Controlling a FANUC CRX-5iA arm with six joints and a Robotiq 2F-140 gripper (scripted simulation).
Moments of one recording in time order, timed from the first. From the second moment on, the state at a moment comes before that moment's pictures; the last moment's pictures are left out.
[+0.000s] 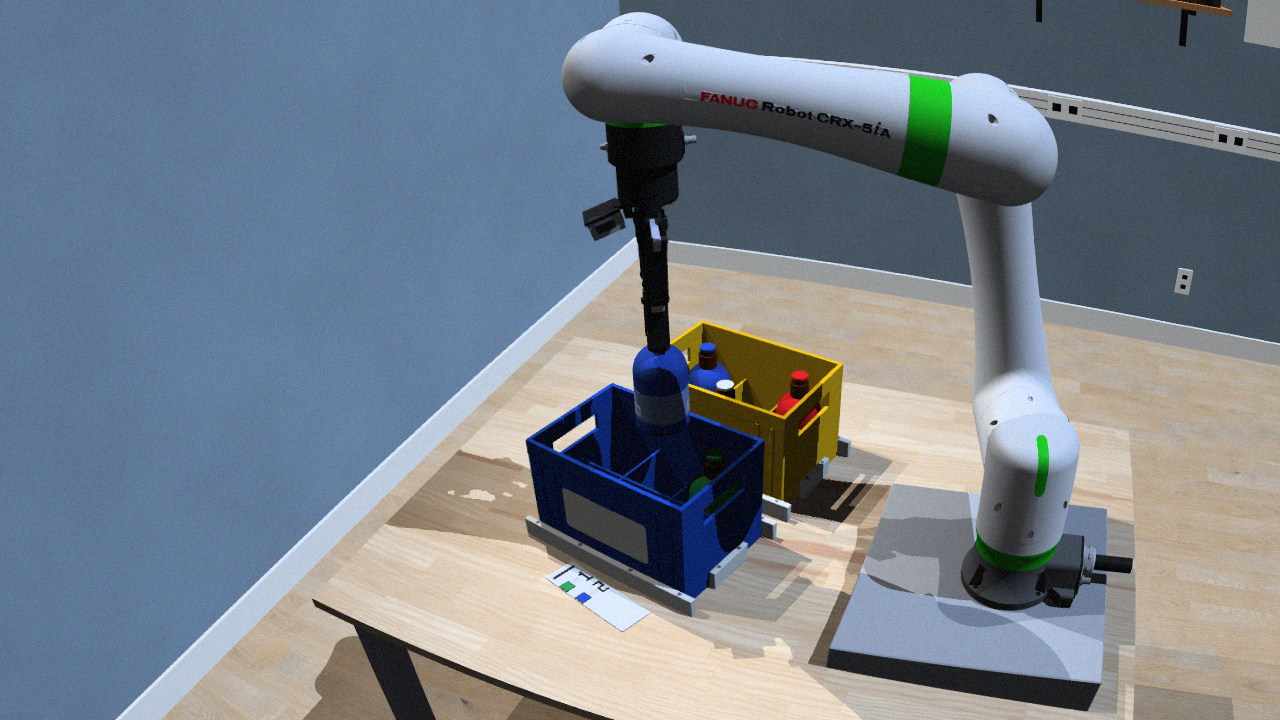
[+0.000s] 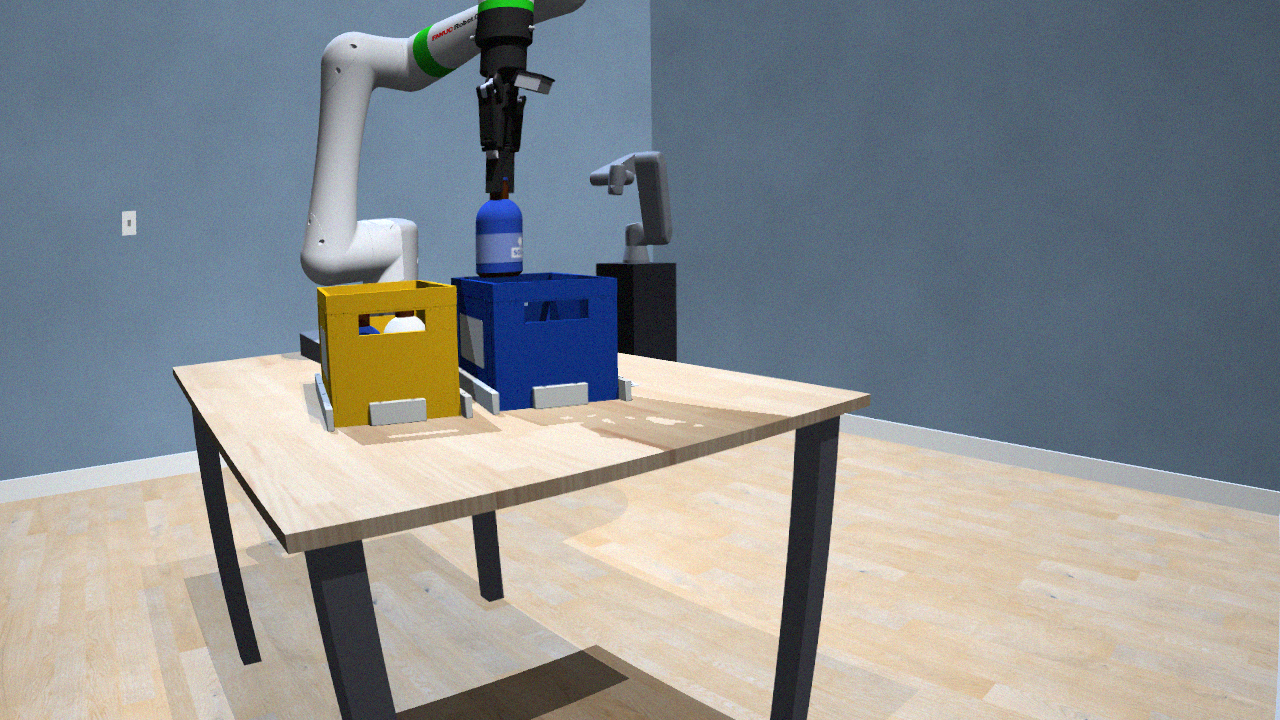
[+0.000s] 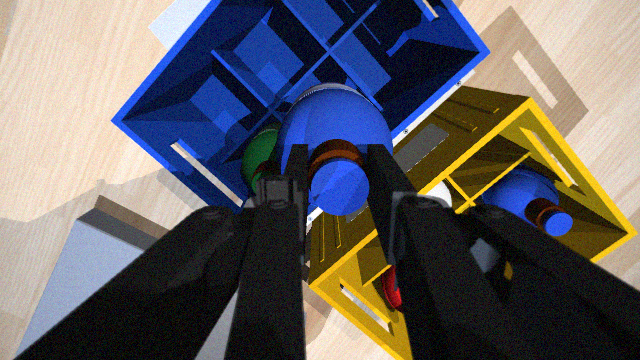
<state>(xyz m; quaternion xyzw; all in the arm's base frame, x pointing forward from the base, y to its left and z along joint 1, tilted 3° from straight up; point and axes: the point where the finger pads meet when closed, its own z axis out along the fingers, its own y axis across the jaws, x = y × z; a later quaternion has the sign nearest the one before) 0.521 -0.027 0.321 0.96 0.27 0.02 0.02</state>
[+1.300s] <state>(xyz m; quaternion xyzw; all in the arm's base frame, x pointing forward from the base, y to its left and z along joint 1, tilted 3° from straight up) 0.523 -0.027 0.286 0.96 0.27 0.02 0.02</state>
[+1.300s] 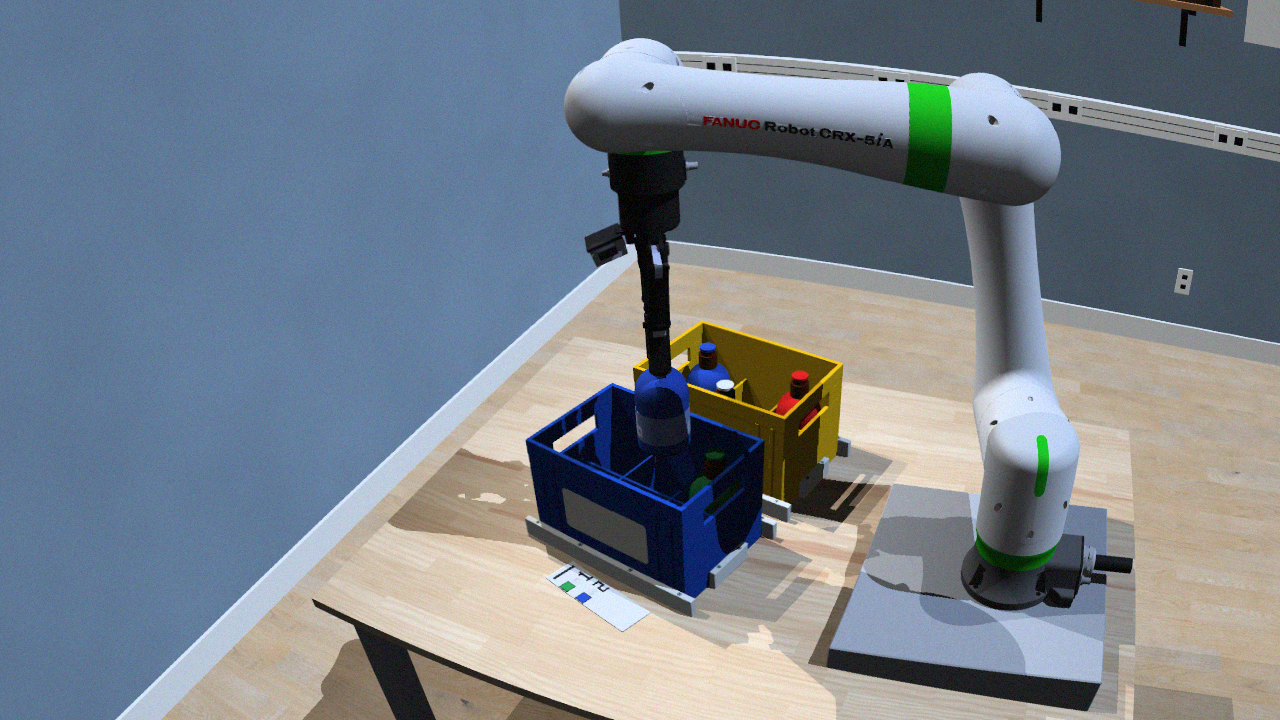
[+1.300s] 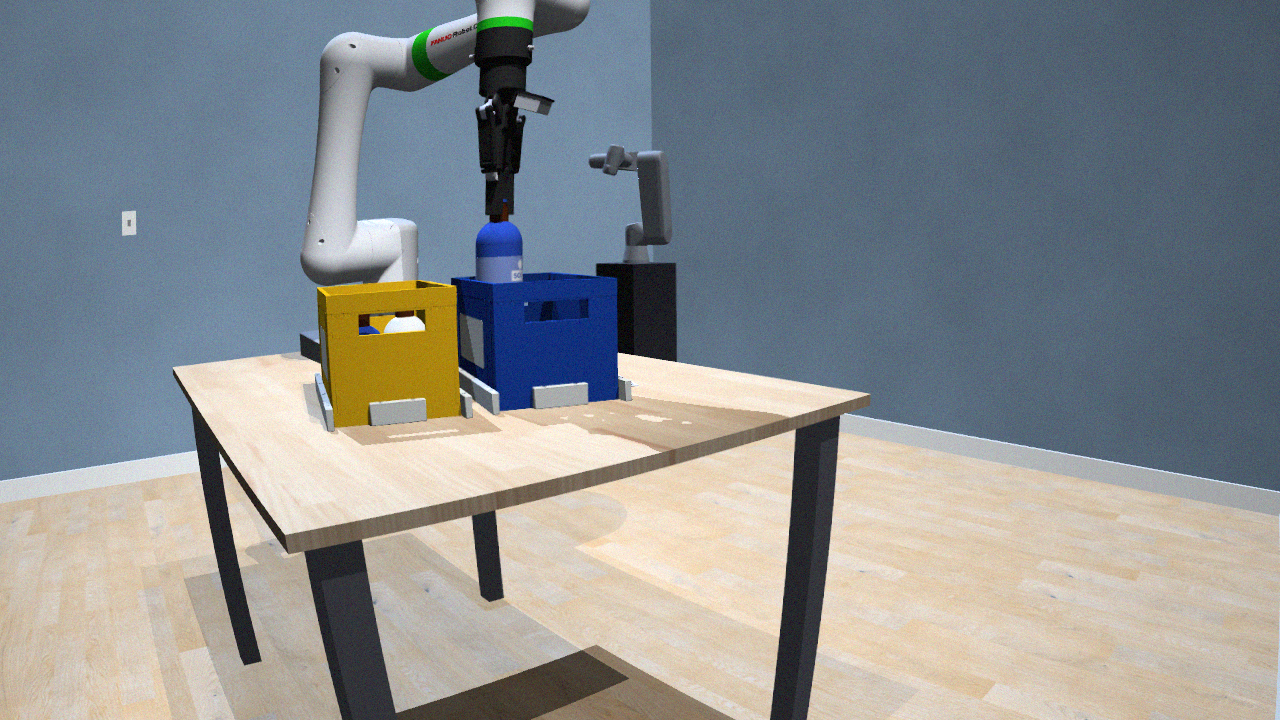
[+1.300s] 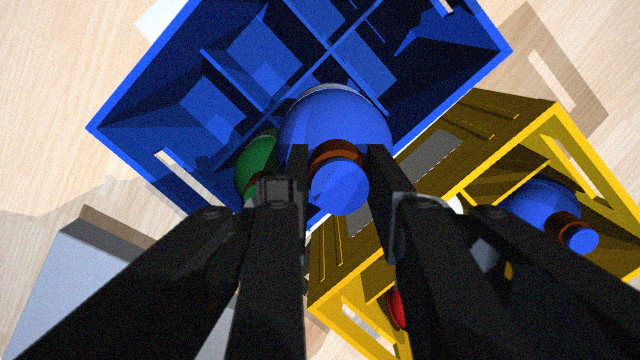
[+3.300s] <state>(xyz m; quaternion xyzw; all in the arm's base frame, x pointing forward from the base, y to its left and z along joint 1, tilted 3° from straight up) 0.526 -0.029 0.234 0.96 0.27 0.02 0.02</state>
